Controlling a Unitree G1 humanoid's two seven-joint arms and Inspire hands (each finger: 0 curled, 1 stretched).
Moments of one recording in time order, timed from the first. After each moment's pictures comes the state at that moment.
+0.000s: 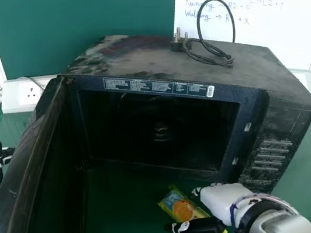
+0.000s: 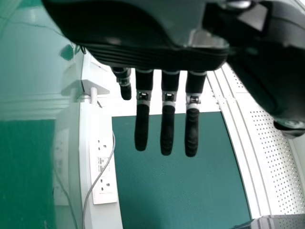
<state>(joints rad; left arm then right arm) -0.08 0.19 0.32 -0.07 0.00 -0.19 0.12 -0.26 -0.36 0.15 -0.92 -1.49 0.33 1.60</state>
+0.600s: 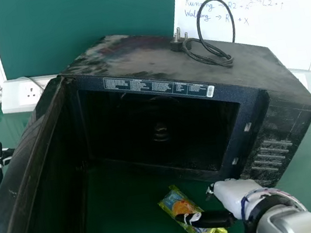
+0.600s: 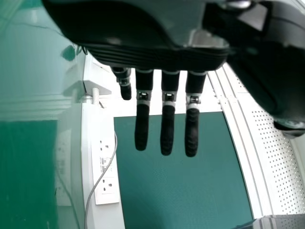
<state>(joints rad) -0.08 0.19 0.32 -0.08 0.00 -0.18 0.12 -0.26 -0.28 0.01 -0.89 -1.52 0.22 1.60</state>
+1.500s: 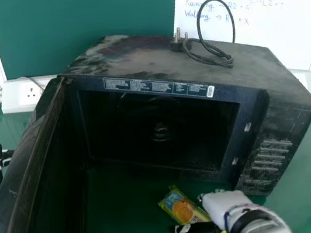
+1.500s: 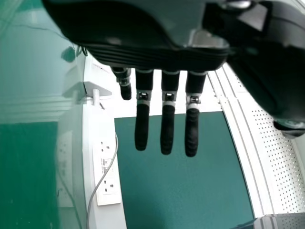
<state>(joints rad) -0.06 0.19 0.32 -0.10 0.02 -0.19 0.12 -0.11 -0.16 0.10 -0.79 -1.62 0.11 1.38</state>
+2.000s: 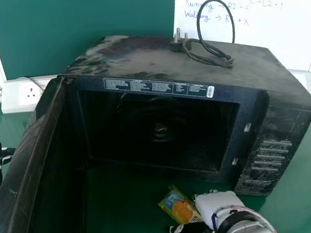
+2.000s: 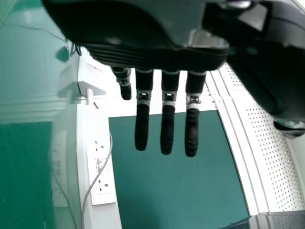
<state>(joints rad) -0.06 0.19 0.32 -0.12 0.02 -0.18 0.12 -0.12 -0.14 0.15 -0.70 -1.71 0.11 1.29</state>
